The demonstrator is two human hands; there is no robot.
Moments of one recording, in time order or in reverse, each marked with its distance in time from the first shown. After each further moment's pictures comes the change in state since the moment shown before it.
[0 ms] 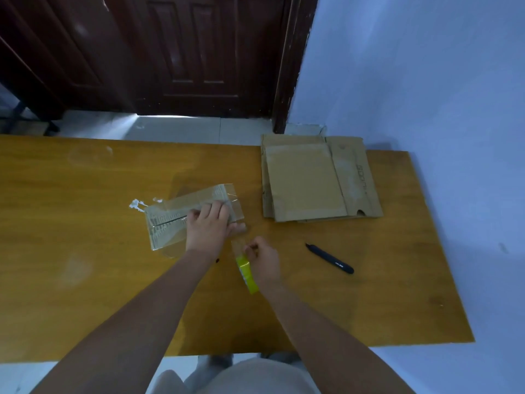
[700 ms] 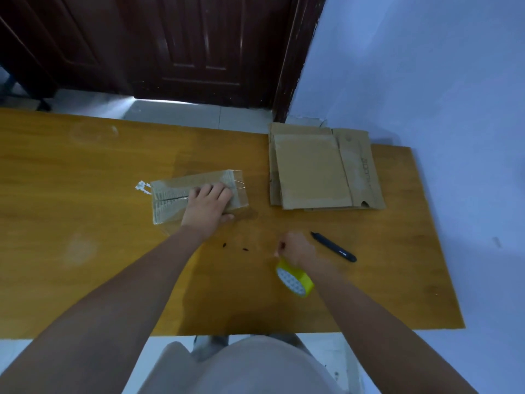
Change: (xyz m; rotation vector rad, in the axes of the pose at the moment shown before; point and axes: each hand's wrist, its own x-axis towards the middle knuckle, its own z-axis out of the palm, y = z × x) left_hand -0.002 -0.038 -0.003 -0.160 -0.205 0.084; right_hand 0.015 0.015 -0.052 -0.567 -0.378 0.160
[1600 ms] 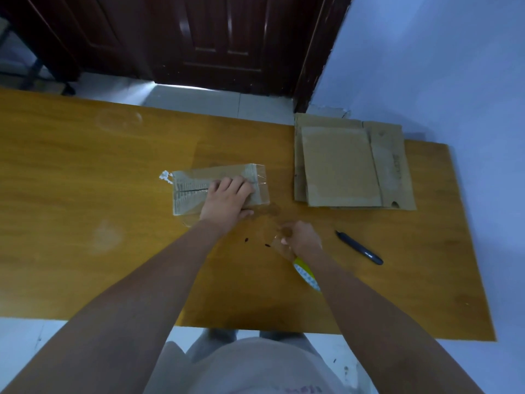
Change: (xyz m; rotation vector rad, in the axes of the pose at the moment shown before) left_hand -0.004 -0.011 -0.006 -0.036 -0.023 -0.008; right_hand 0.029 -0.036 0.018 -0.007 0.062 0.053
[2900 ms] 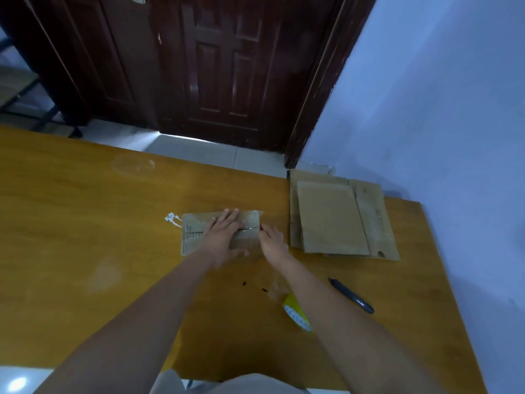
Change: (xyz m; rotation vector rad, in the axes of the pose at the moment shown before) left_hand -0.001 -0.028 -0.019 -0.397 -0.209 -0.131; right_hand -0.001 -0.096 -0.039 0.382 0.061 -0.145
